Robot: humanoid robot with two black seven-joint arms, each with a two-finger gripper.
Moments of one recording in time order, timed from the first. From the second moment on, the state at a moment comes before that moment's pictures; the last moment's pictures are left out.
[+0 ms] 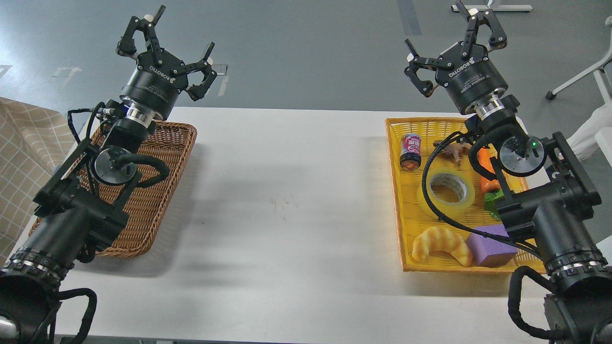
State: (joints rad) left arm -0.59 0.27 -1.24 -0.94 0.17 -0.49 -0.19; right arm 0.75 0.00 1.45 0.79 -0.30 0.49 -0.12
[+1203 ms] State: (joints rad) left arm -0.60 0.27 -1.24 -0.96 0.17 -0.49 -0.20; right arm 0.75 0.00 1.36 0.80 -0.31 0.49 -0.12
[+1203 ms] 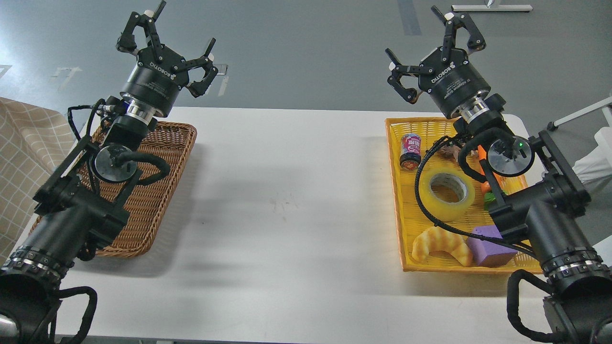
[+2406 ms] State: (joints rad) left arm -0.60 0.23 -1.26 -0.94 0.17 -0.49 -0.20; right arm 0.76 0.00 1.37 0.80 -0.31 0.49 -0.11
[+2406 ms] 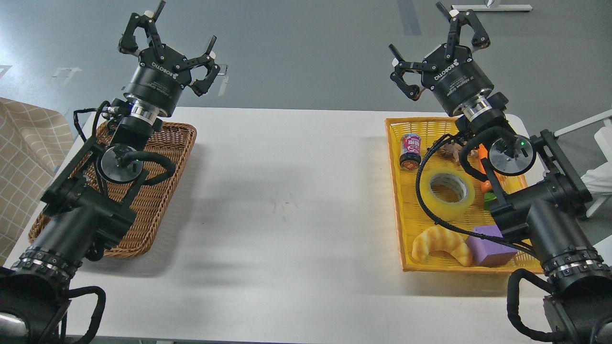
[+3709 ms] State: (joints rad) left arm -0.60 0.23 -1.26 -0.94 0.17 -0.49 -0.20; right arm 0.94 -0.25 0.76 0.82 -0.45 0.49 -0.12
